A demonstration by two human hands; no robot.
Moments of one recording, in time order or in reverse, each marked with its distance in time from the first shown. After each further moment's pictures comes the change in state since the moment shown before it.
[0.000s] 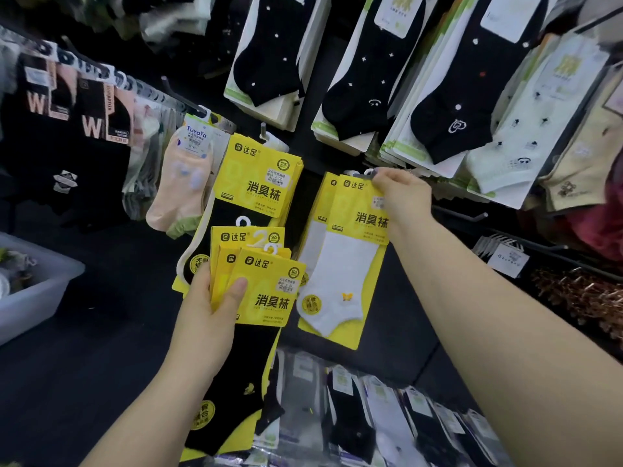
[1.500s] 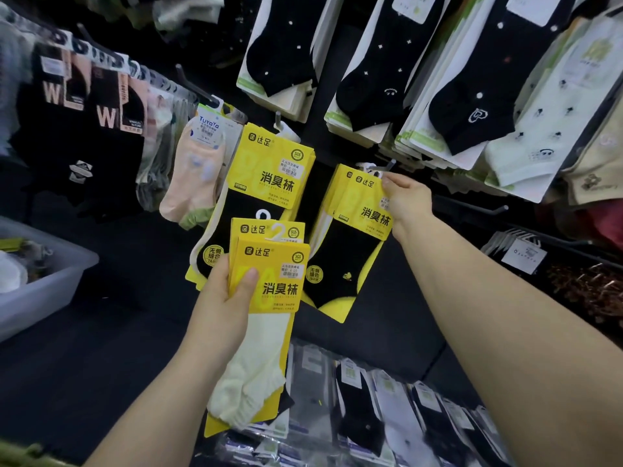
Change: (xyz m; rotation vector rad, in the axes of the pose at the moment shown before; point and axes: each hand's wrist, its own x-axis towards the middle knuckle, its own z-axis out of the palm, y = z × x) left_hand 0.003 -0.002 0.001 -0.003 -0.035 -0.059; right_hand 0.010 0.022 0.006 -0.061 0.007 0.068
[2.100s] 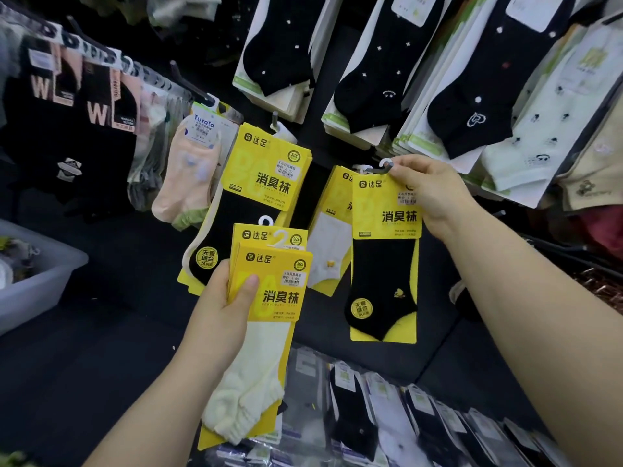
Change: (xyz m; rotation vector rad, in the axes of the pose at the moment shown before) left_hand -0.002 -0.001 0.004 -0.020 -0.027 -0.031; right_hand -0.005 -0.035 -0.039 -0.204 -0.318 -0.182
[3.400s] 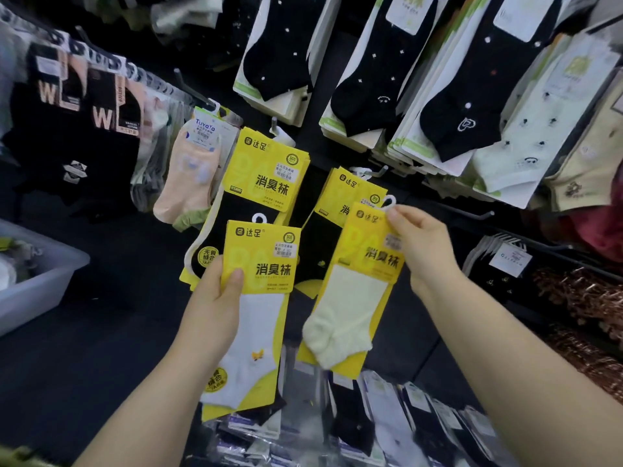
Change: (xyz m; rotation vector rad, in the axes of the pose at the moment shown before) left_hand 0.000 0.008 -0.006 0.099 0.026 0.013; right_hand -0.063 0.028 0.019 0.123 0.199 0.081
